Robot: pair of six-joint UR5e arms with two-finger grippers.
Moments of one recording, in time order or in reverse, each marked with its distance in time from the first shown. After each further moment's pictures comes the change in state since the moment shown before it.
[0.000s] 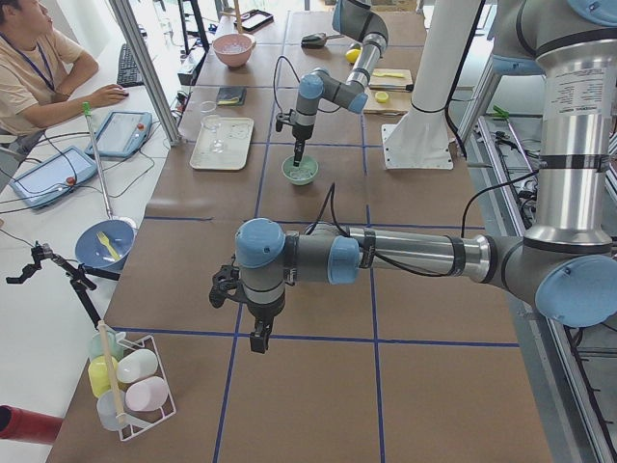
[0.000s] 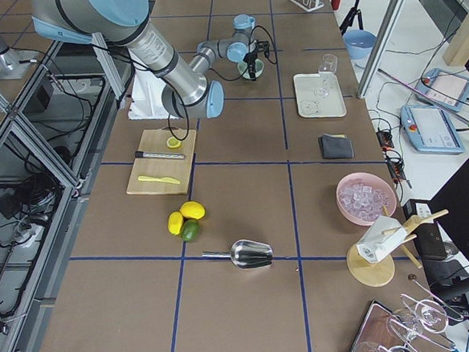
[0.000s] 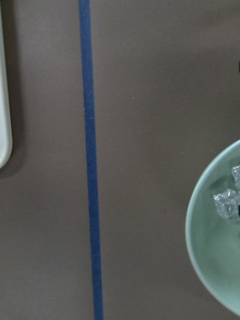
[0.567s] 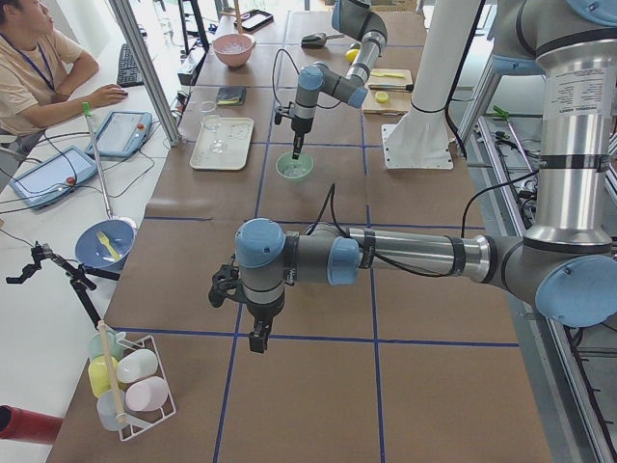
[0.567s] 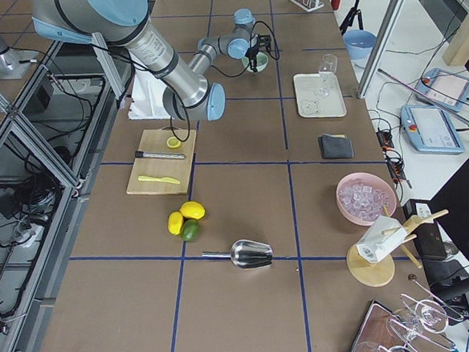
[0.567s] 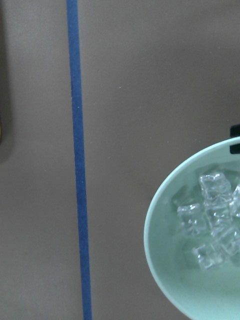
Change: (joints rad) left arm 0.000 0.001 0.003 -0.013 0.000 0.000; right arm 0.044 -0.036 0.109 -0.008 0.045 0.001
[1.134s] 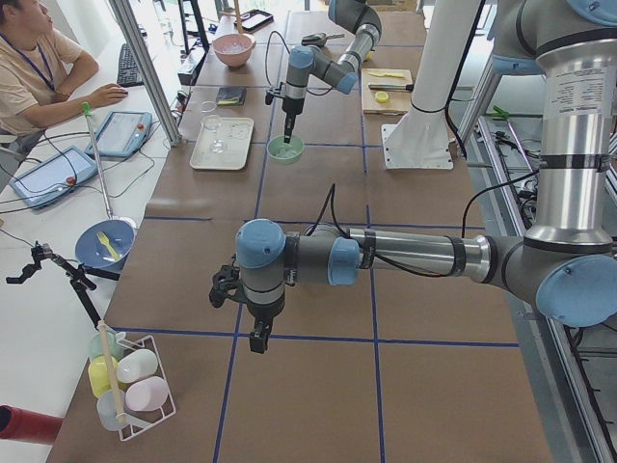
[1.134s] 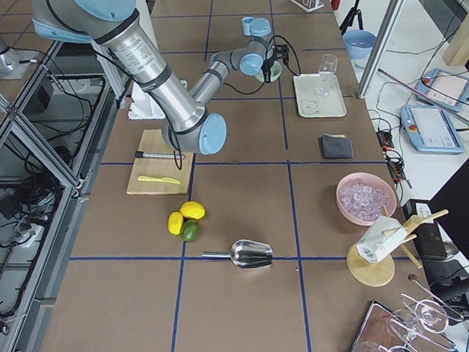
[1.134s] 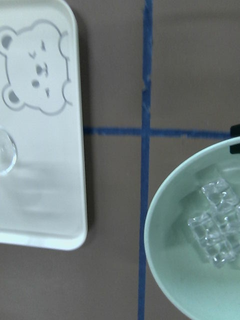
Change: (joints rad) left arm 0.002 0.004 0.001 -0.001 -0.002 0.002; right arm 0.243 -0.375 0.374 0.005 0.264 -0.207
